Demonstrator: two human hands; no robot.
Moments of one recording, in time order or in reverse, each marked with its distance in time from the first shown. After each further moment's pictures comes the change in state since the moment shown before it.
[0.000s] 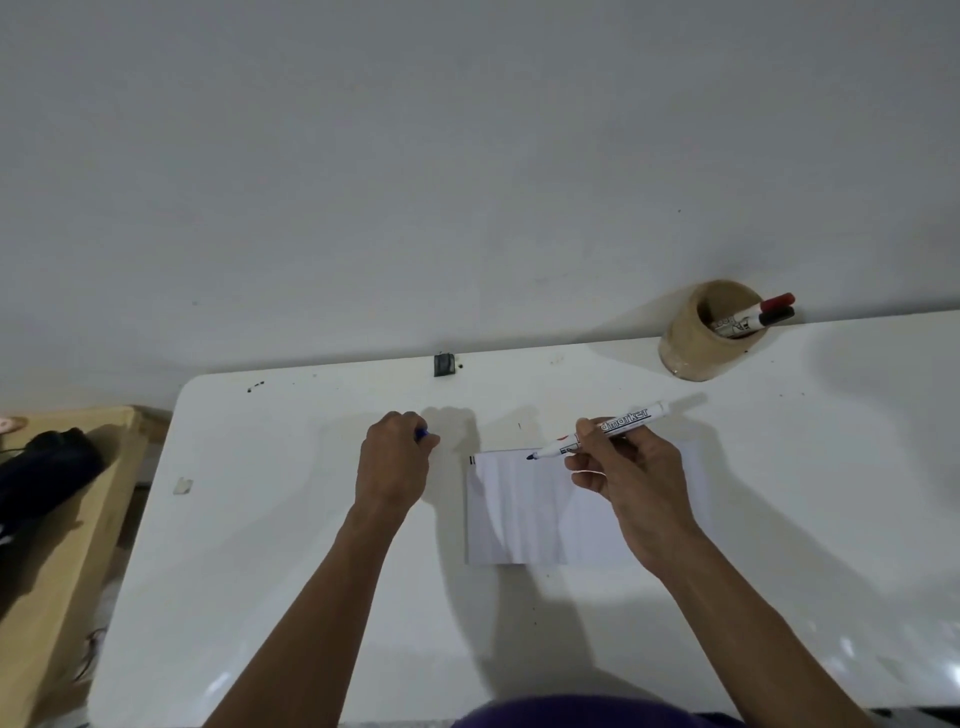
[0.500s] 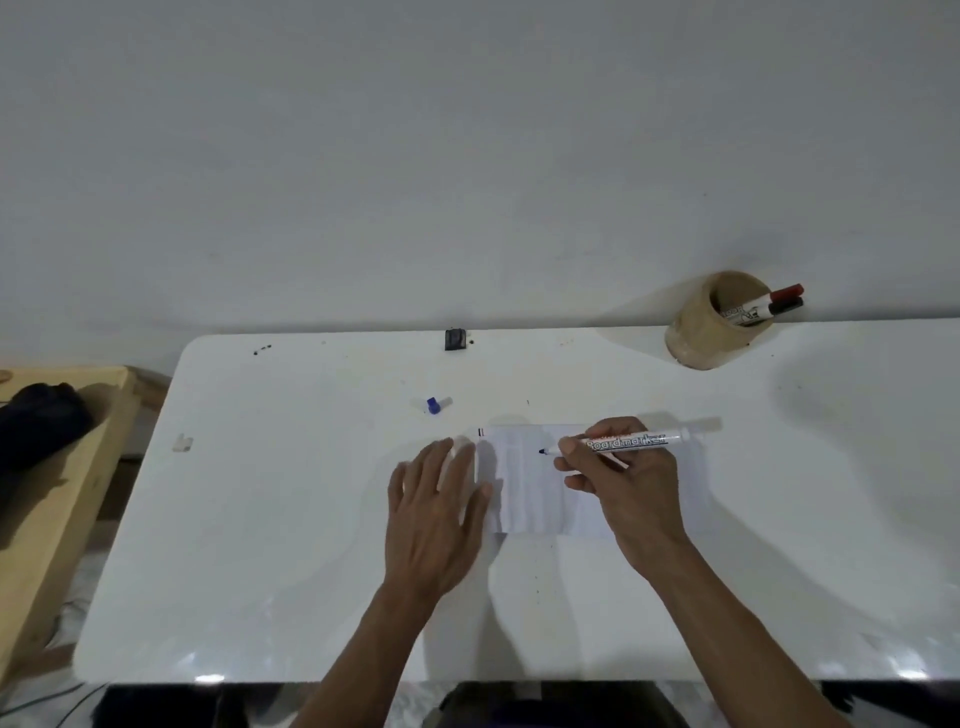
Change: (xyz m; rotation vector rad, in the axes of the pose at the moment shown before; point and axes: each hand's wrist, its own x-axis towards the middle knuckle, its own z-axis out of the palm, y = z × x) left_hand -0.102 -0.024 0.045 0.105 0.113 0.311; right_hand -0.023 0.031 0.003 -0.095 -0.028 -0.153
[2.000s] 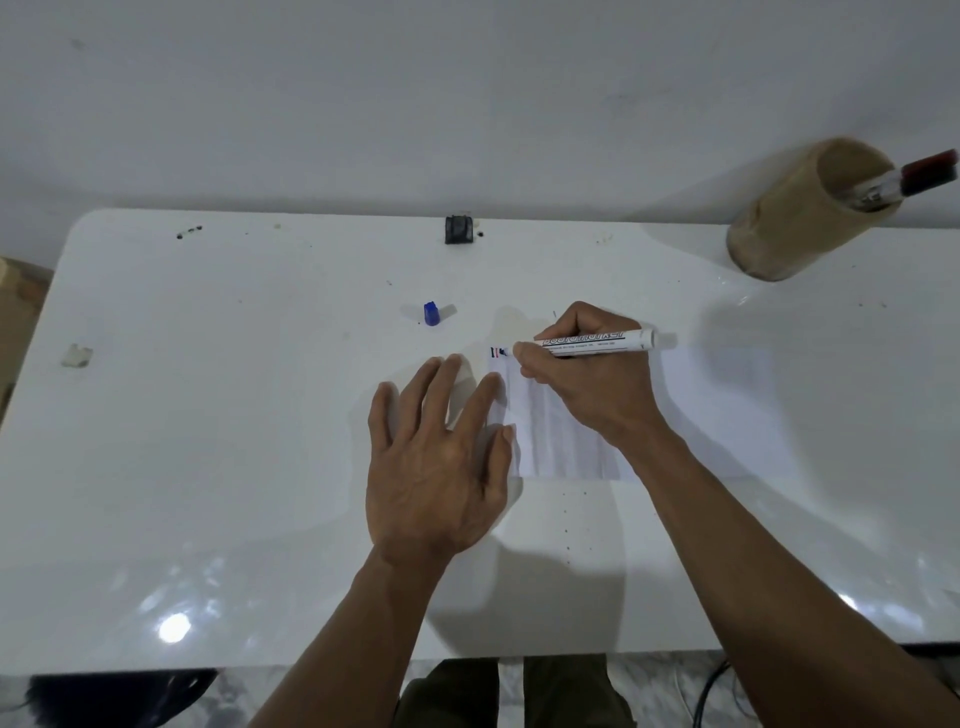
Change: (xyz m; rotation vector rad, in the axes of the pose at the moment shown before) left_hand -0.001 -0.016 0.025 0.204 0.057 0.078; right_hand 0.068 0.062 0.044 -0.463 -0.100 -0.272
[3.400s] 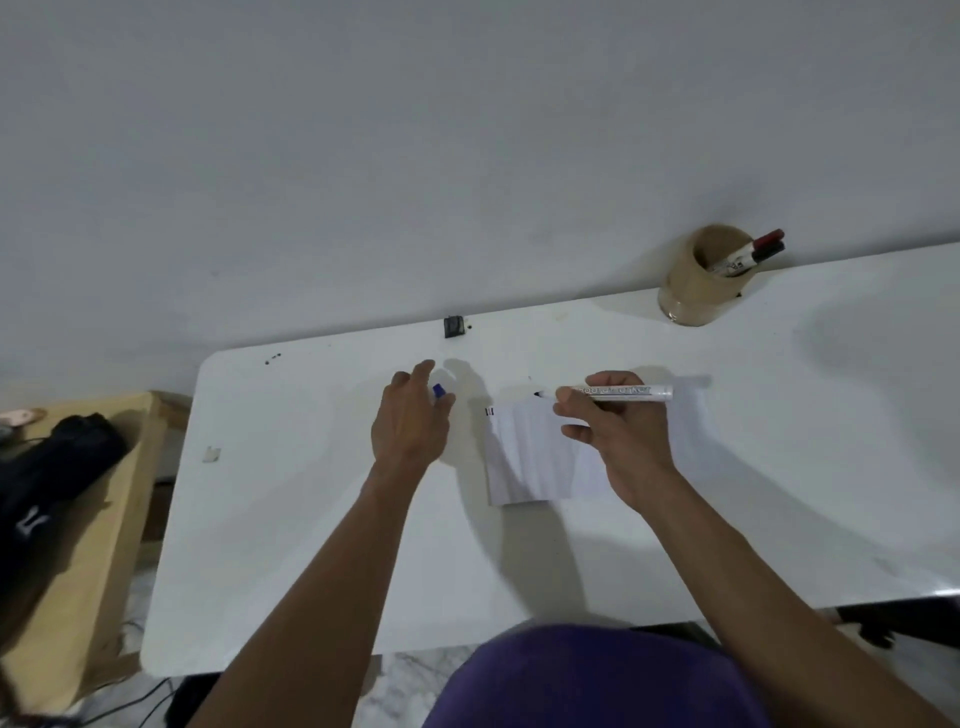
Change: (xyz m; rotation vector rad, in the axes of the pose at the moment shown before) left_hand 0.098 -0.013 -0.063 -0.283 -0.234 -0.371; right_hand -0.047 -0.066 -0.061 0.678 0.147 0.400
